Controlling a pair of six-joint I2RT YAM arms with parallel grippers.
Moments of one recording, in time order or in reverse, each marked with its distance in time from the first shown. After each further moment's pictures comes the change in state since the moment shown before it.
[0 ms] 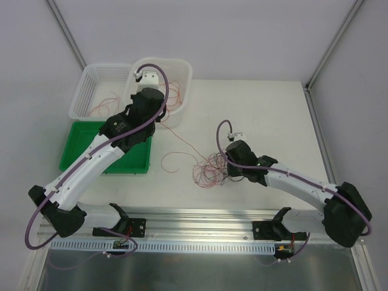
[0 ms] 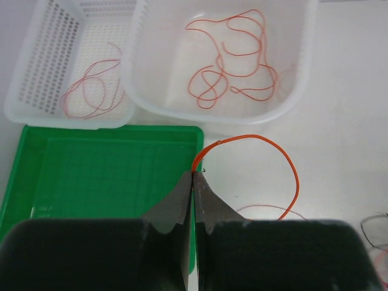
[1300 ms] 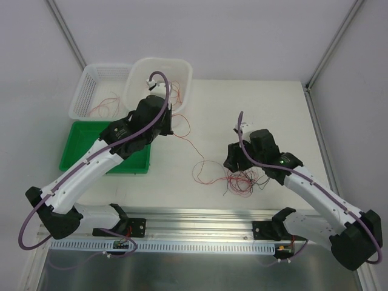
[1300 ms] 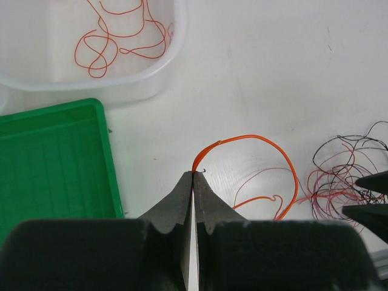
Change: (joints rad) left arm -0.050 -0.028 -0.028 -0.036 0.309 -0.105; right arm -0.216 -0.299 0.058 -0.139 -0.369 -0.300
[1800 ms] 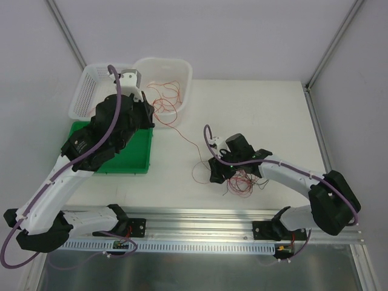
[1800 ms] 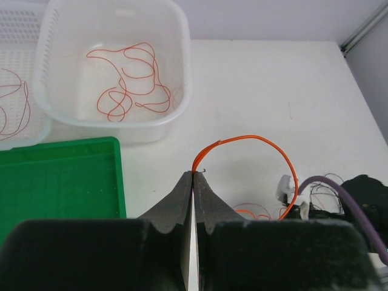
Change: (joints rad) left arm 0.000 -0.154 0.111 -0.022 -0.073 -0.003; right arm 0.115 0.360 -0.020 0.175 -0.242 -0.173
